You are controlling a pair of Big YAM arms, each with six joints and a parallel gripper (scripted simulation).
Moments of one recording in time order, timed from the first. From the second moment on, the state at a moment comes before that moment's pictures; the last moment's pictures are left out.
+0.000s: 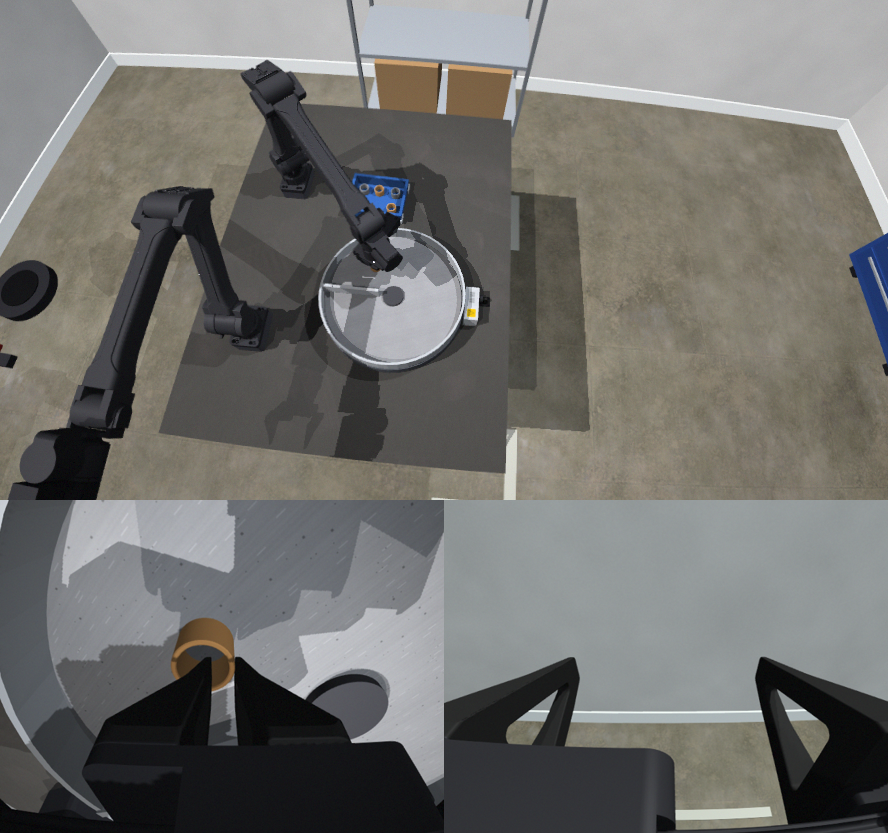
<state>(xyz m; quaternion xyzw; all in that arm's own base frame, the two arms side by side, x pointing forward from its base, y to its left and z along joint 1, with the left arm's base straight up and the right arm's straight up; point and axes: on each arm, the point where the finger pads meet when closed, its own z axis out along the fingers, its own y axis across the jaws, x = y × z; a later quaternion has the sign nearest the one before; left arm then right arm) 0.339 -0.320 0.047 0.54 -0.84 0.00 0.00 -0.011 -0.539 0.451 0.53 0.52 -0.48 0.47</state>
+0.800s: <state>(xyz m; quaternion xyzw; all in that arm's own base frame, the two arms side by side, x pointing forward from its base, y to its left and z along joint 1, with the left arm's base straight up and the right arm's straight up) 0.339 -0.321 0.097 0.54 -0.84 0.00 0.00 -0.011 -0.539 0.451 0.53 0.52 -0.48 0.47</state>
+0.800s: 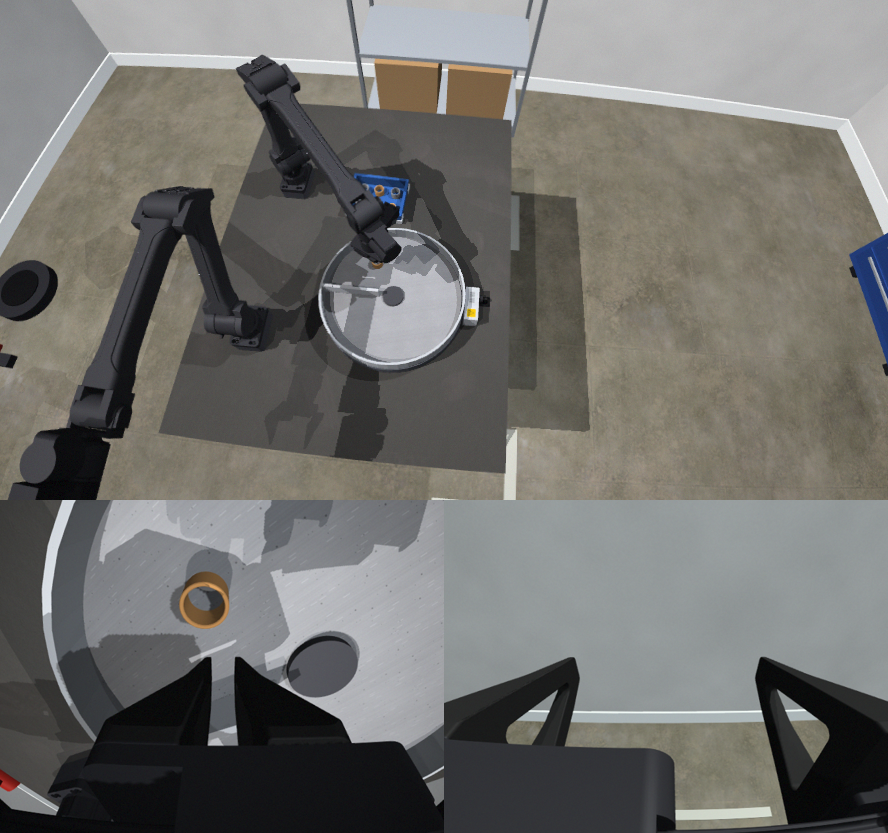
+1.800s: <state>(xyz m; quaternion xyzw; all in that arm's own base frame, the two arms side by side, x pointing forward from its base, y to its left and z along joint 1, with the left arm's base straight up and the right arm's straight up) 0.333 -0.068 0.101 0.58 -0.81 0.00 -0.01 -0.011 -0.539 0.451 0.53 0.52 -0.48 0.47</state>
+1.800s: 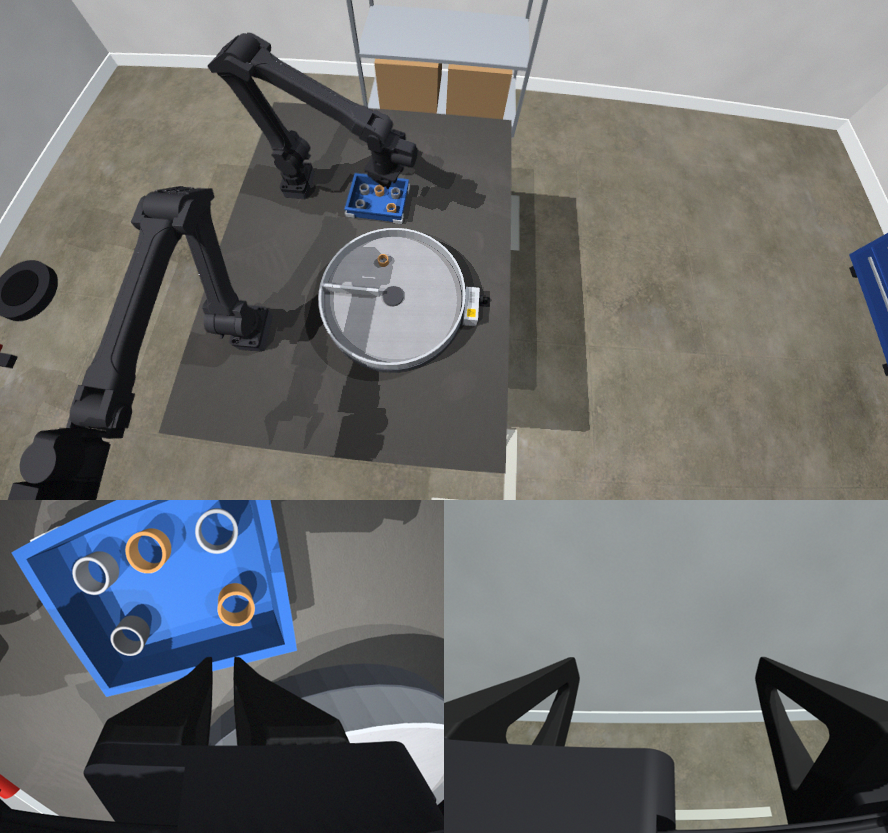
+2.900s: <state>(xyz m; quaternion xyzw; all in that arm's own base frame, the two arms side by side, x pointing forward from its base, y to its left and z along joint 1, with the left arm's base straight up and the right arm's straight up) 0.331 -0.074 0.097 0.54 -0.84 0.00 0.00 -0.011 -0.539 0.451 0.53 0.52 -0.48 0.47</state>
